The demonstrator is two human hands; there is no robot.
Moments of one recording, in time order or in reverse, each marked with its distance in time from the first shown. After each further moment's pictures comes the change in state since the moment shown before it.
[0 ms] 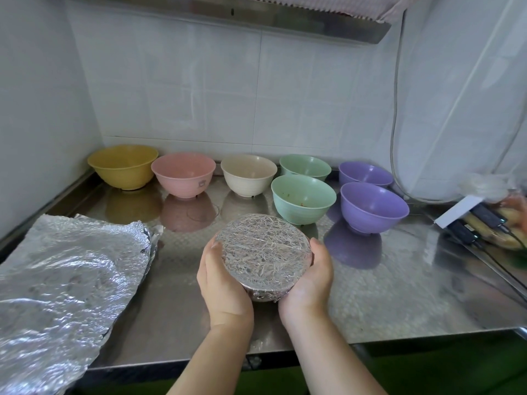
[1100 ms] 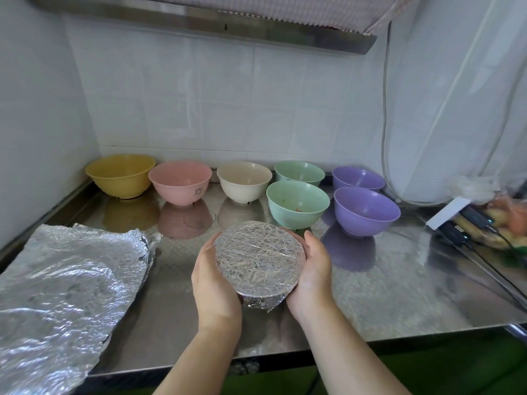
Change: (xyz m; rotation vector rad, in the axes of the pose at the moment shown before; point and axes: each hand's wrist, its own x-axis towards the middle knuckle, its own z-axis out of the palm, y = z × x) left_hand 0.003 0.012 -0.006 0.169 -0.060 -0.005; right_hand 0.013 -0.018 -0.002 -0.171 0.005 0.052
